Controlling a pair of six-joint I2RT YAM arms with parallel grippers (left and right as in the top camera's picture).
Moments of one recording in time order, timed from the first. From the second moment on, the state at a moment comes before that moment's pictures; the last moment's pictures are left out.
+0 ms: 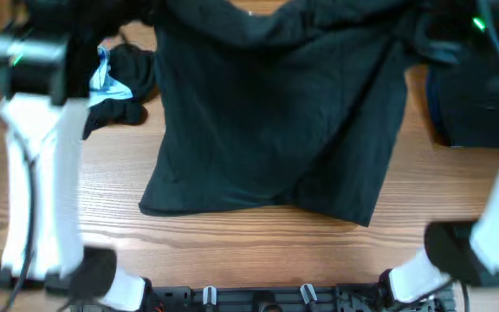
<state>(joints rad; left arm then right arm) -0.16 1.72 2.18 -0.91 0.11 -0.12 0.04 1.82 2.60 -1.44 -0.06 0.12</state>
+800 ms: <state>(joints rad) -0.16 2.42 2.18 -0.28 0.01 -0.11 0.00 2.56 2.60 -0.80 -0.06 0.08</state>
